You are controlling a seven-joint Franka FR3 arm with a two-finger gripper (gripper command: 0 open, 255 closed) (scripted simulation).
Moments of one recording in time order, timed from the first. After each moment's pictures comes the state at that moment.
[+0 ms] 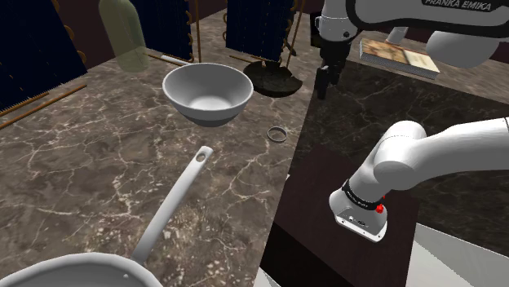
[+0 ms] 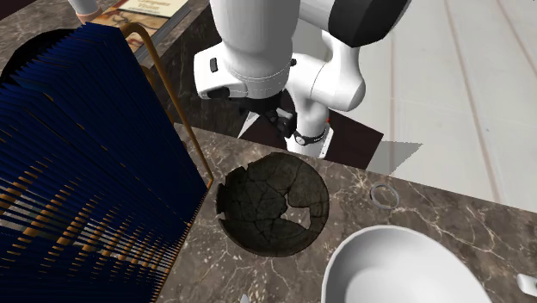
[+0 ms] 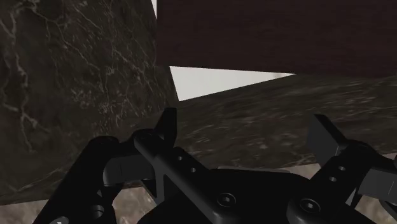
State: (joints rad) arm 0.02 -0.77 0.04 -2.42 -0.12 1.45 0.04
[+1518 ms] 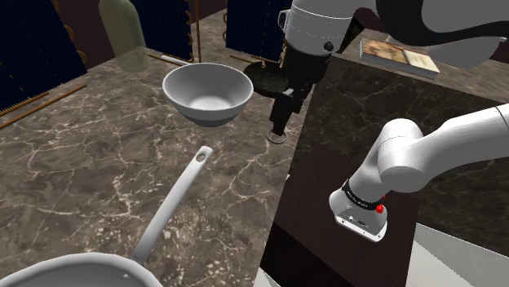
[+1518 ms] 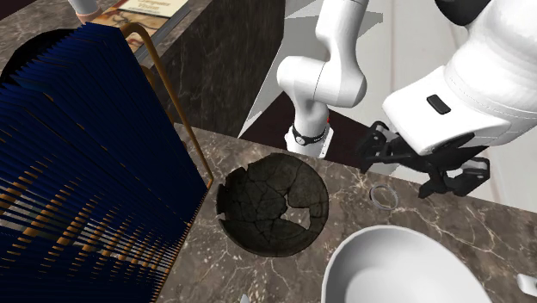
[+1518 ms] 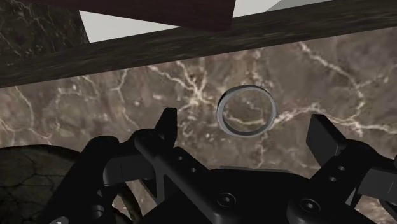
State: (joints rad) arm 0.20 -0.68 0.40 -2.24 0.24 1.59 0.38
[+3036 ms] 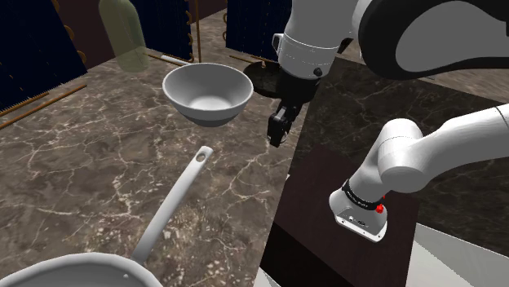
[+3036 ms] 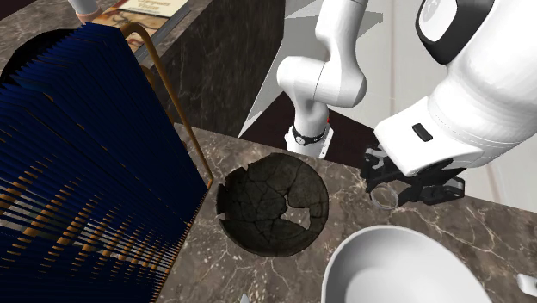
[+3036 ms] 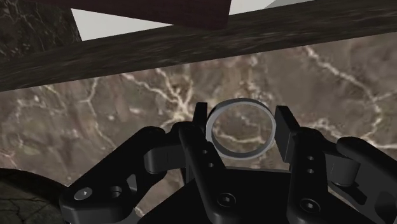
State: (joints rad) arm 0.21 -0.68 0.42 -2.34 0.26 1.70 0.38
